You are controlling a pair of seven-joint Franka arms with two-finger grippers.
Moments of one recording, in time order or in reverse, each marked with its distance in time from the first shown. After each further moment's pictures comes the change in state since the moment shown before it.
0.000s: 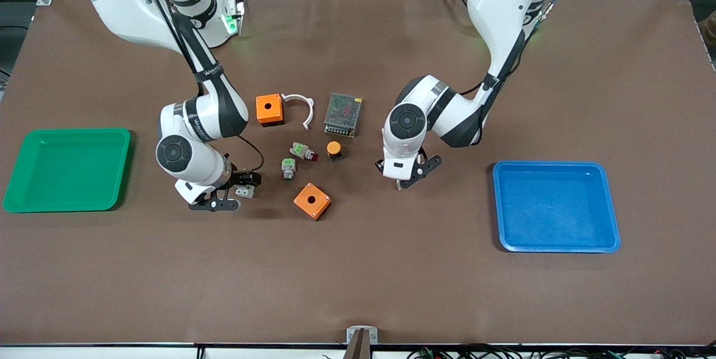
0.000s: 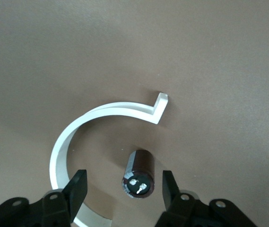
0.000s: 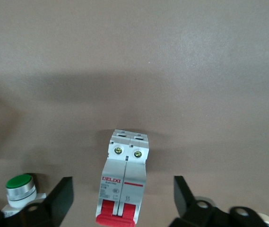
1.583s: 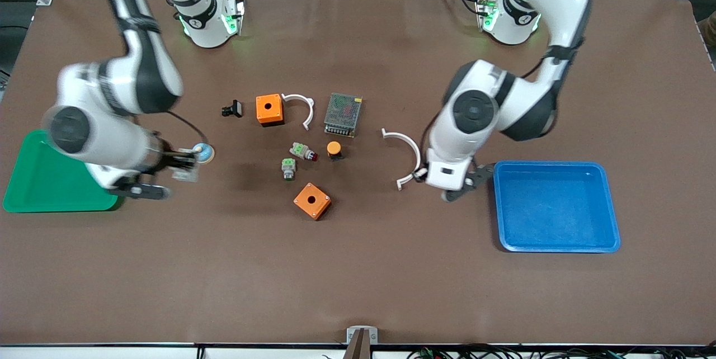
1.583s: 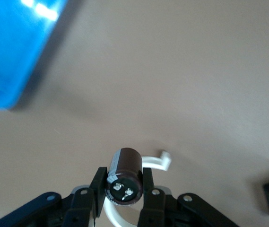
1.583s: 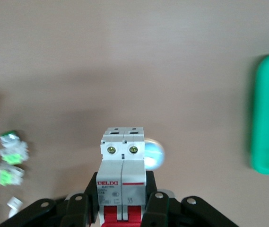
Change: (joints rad) left arm 0.198 -0.211 0.019 0.036 0.001 -0.172 0.298; right arm -0.154 -0.278 -0.070 0.138 -0.078 -0.515 -0.074
